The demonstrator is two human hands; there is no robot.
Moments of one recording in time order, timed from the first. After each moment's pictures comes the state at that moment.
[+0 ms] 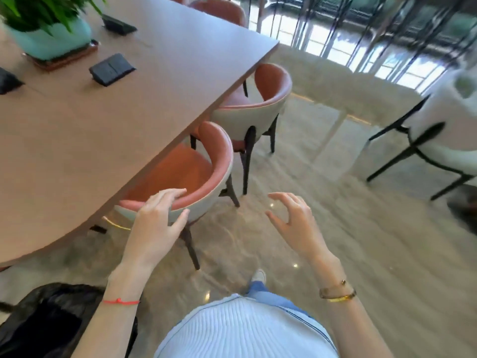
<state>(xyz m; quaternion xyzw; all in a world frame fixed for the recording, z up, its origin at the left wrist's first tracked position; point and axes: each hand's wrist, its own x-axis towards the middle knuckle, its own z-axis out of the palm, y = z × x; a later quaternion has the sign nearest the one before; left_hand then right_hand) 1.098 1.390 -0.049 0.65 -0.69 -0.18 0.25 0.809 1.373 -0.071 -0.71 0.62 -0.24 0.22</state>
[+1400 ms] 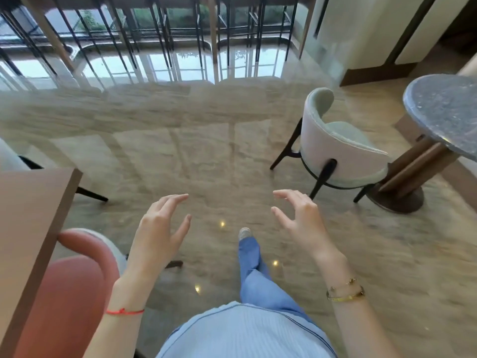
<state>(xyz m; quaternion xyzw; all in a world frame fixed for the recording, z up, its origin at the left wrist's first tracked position) 0.491 0.607 -0.057 0.38 -0.86 -0.25 0.21 0.240 0.764 -0.082 -0.45 0.82 -0.33 0.12</state>
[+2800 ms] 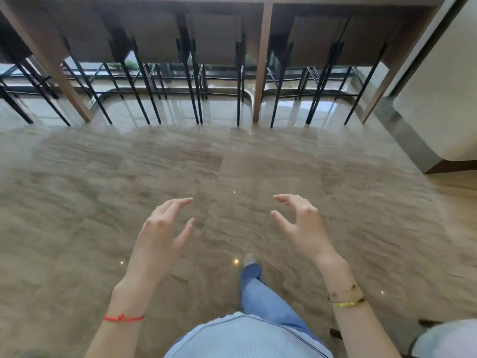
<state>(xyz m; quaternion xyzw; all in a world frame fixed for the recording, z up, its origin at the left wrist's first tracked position) 0.052 -0.300 -0.044 0.42 -0.85 -0.23 0.23 -0.214 -0.180 -0.063 -0.50 0.78 -0.34 0.16</state>
